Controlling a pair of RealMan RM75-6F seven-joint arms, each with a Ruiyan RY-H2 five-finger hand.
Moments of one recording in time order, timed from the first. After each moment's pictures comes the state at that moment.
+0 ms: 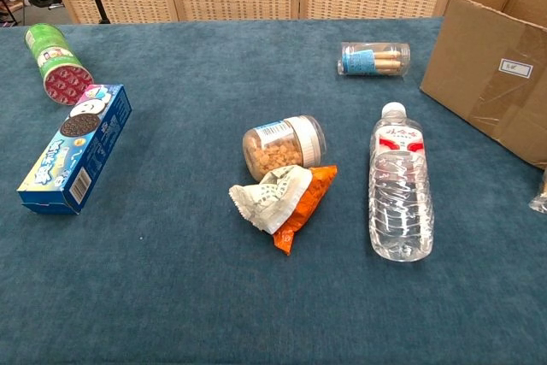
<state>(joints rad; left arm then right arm) -0.38 -0.95 0.00 -1.72 1.46 1.38 0.06 0.09 -1.01 0.09 -1.60 -1.67 1.55 0.15</state>
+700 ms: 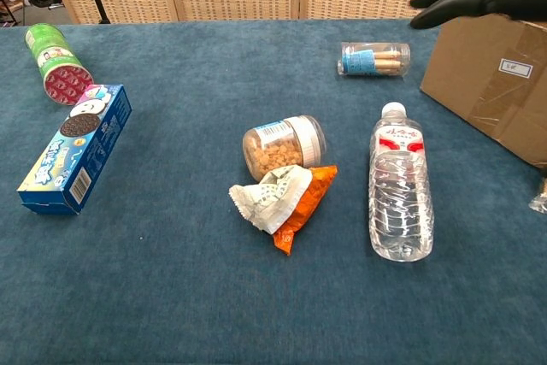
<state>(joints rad) -0.20 -0.86 0.00 -1.65 1.41 1.43 -0.26 0.43 -0.98 0.07 -1.91 -1.98 1.12 -0.03</state>
